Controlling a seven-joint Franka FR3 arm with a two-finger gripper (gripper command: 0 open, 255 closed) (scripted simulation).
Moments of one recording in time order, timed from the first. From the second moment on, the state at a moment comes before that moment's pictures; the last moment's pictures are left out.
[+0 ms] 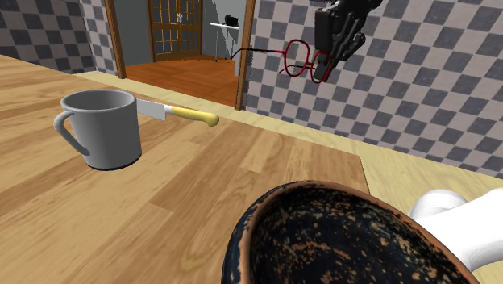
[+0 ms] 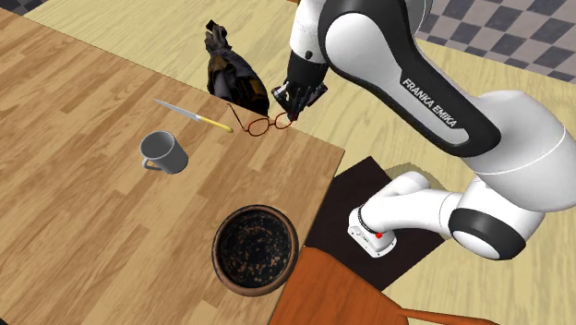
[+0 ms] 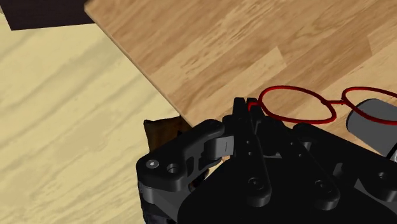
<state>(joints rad) 0.07 -0.56 0.24 -1.73 0.35 1.28 0.49</state>
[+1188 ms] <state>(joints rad) 0.13 -0.76 0.43 -1.73 0.52 1.20 0.79</state>
